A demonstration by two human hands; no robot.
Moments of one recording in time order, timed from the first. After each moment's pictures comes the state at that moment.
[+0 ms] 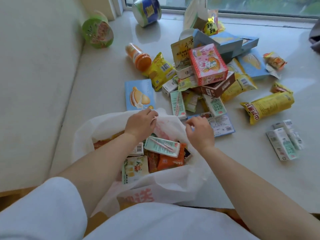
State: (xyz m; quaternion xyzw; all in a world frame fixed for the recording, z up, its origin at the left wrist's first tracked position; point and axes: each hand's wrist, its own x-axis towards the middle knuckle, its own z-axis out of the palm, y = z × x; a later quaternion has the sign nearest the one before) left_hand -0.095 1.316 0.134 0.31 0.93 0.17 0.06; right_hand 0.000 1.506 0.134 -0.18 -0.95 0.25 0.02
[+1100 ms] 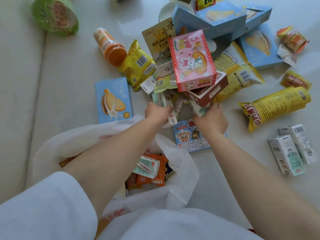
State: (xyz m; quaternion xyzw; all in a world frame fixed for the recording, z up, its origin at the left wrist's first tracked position) left_hand -0.146 1.494 0.097 -0.24 0.79 0.44 0.35; right_hand -0.064 1.632 0.095 -0.41 -0.87 0.23 -0.12
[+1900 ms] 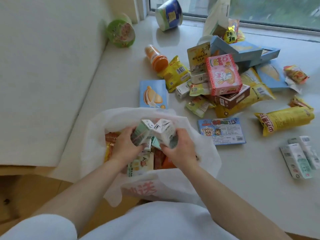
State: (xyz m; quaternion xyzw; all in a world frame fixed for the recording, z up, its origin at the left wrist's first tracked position) left_hand -0.025 1.252 0.140 -0.02 0.91 0.38 0.16; right_hand 0.025 1.431 0.153 -0.16 -0.88 0.44 -0.05
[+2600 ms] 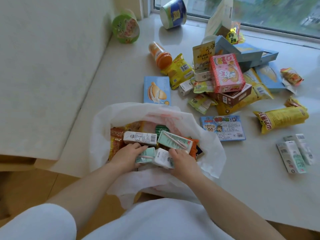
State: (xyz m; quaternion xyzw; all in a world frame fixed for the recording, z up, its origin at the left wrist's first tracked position) left_hand -0.001 1.206 0.093 0.27 0.91 0.07 0.31; right_hand 0.067 1.415 0.121 0.02 -0.96 0.14 -0.25
